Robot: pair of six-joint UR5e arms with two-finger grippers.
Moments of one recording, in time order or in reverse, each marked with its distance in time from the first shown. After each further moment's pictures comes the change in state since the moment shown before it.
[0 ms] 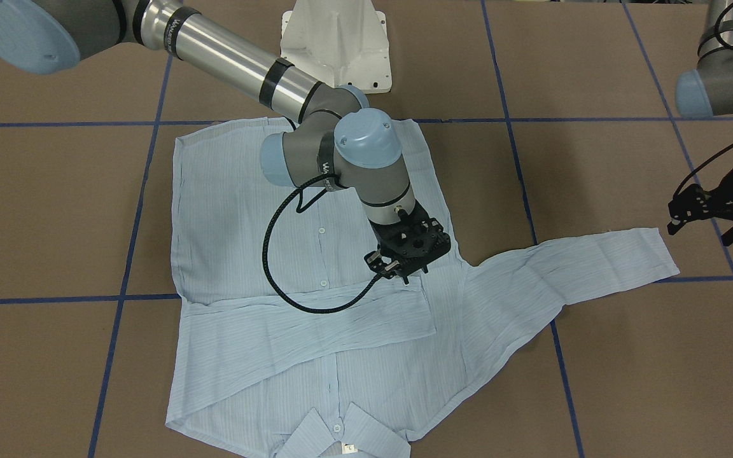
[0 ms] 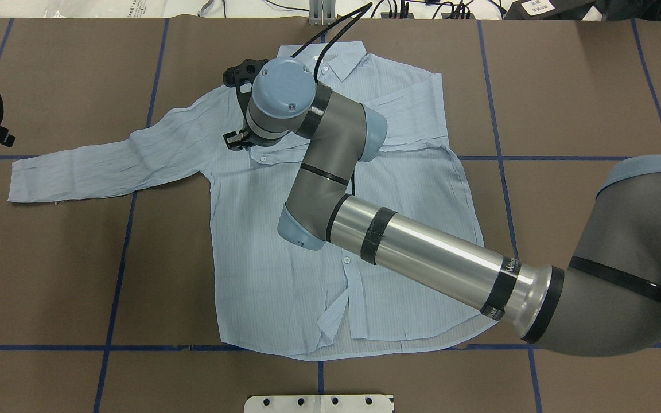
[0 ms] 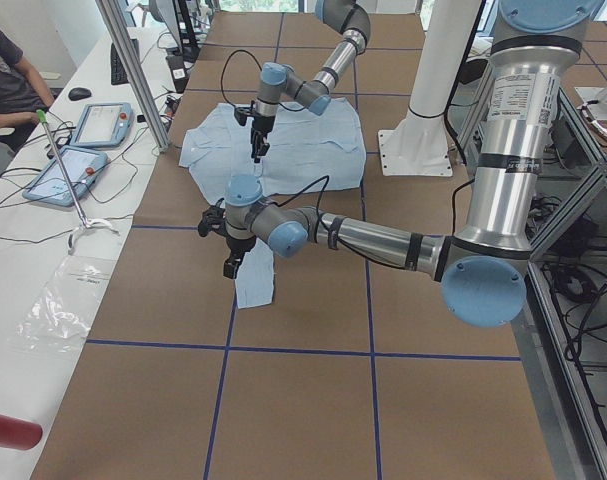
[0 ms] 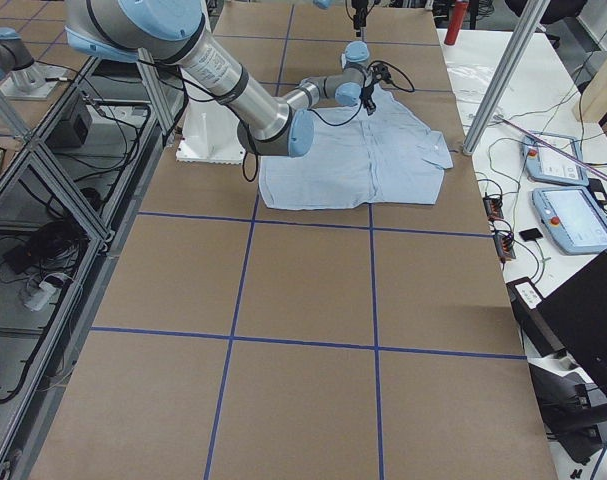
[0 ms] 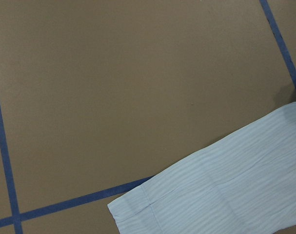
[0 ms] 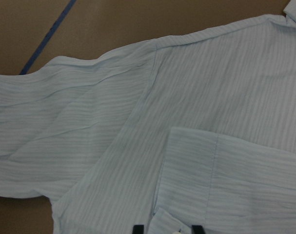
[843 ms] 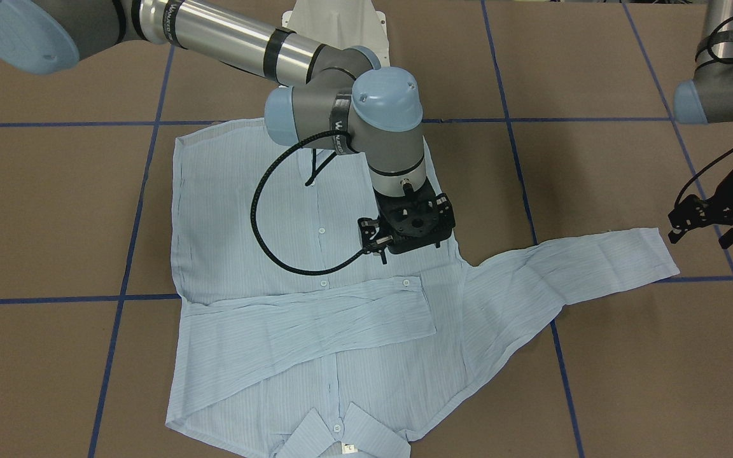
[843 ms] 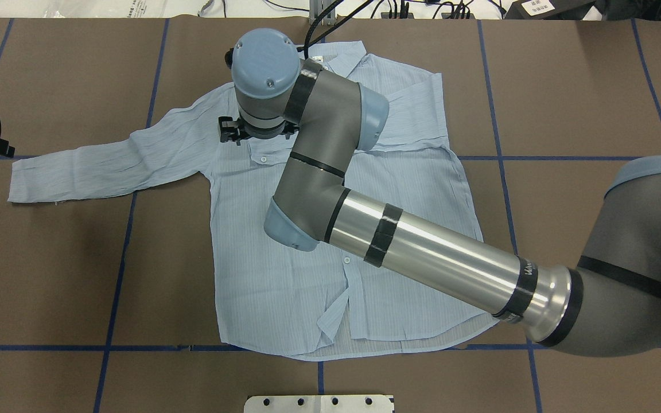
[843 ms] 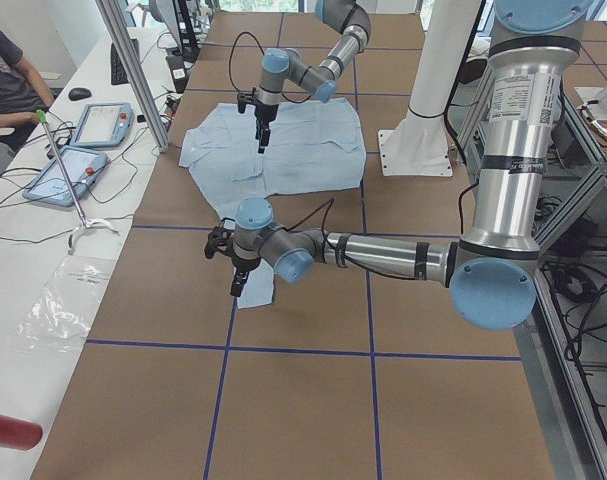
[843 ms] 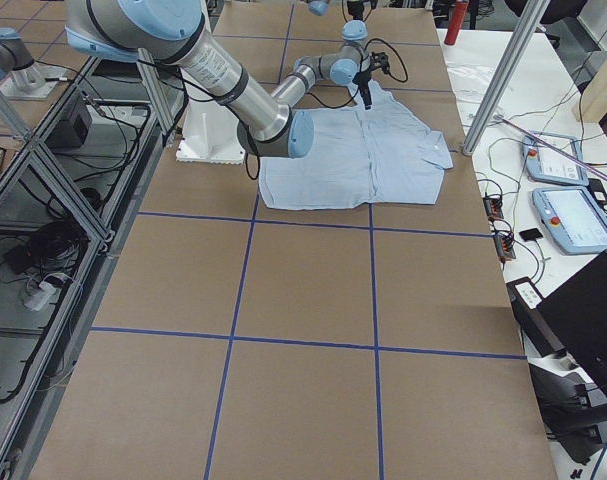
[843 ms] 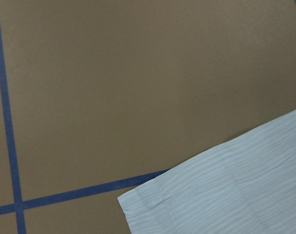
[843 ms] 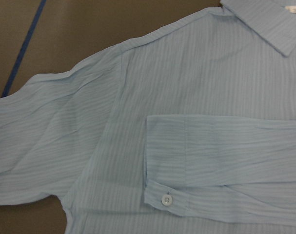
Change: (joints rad) left arm 0.052 0.054 0.132 -0.296 0.083 -0.262; right arm 0.023 -0.055 0.277 -0.384 0.023 0.176
